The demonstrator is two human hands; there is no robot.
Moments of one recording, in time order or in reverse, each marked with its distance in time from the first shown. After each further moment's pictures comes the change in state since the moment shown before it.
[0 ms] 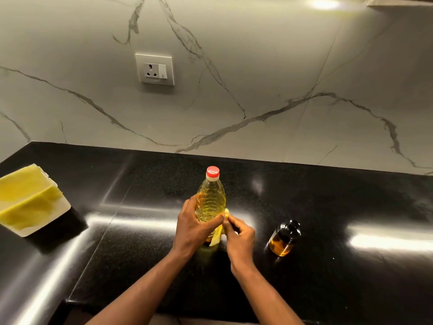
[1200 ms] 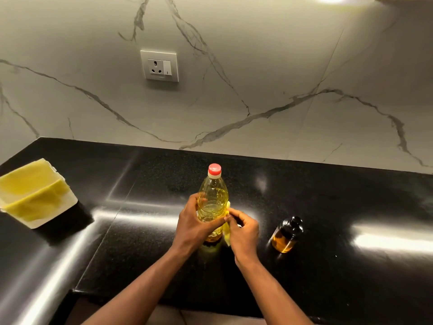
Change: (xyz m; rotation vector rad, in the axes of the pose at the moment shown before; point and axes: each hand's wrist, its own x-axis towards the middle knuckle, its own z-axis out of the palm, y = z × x) left_hand -0.010 0.001 -0.008 0.008 -0.045 -0.038; right_hand 0.004 -0.001 -0.004 -0.082 -0.020 -0.092
